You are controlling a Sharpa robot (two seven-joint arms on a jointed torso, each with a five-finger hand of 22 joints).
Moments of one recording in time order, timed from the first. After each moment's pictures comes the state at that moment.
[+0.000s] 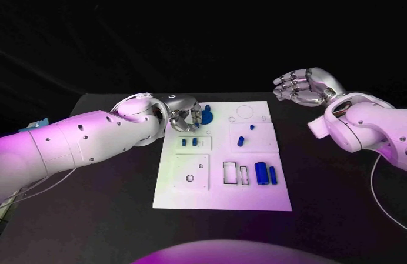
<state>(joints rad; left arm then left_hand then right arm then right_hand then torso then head) 1.19 -0.70 -0.02 1.33 -1.50 -0.14 0.01 1.46 -0.22 0.60 0.10 0.22 0.94 0.15 0.38 0.31 1.07 0.08 0.39 0.10 1.37 0.01 1.33 0.92 0.12 1.31 0.11 1.24 1.03 1.31 -0.93 -0.13 1.47 -0.68 -0.46 0.20 1.27 -0.14 0.49 0.08 0.23 0.73 0.19 0.37 0.23 0.83 0.20 0.40 0.06 0.96 0.15 0.20 0.32 0.17 0.90 0.26 0.07 0.27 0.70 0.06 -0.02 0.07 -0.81</state>
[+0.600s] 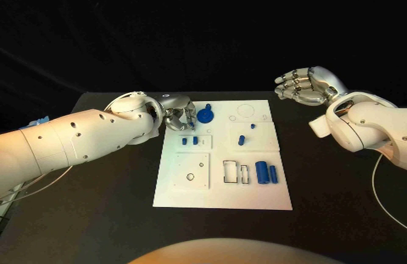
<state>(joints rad) 1.19 -0.73 -0.02 1.33 -1.46 -0.12 0.01 1.45 -0.23 0.60 0.10 0.22 0.94 0.15 0.38 0.31 1.07 0.08 0.38 0.10 1.37 0.01 1.33 0.92 0.12 1.31 0.11 1.24 1.03 1.31 -0.93 -0.13 1.47 -0.68 -0.46 0.20 1.27 -0.14 0.49 0.08 0.23 0.73 0.19 0.37 0.23 0.84 0.20 0.40 0.06 0.96 0.15 0.21 0.32 0.17 0.90 0.26 0.07 0.27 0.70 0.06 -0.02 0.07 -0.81</state>
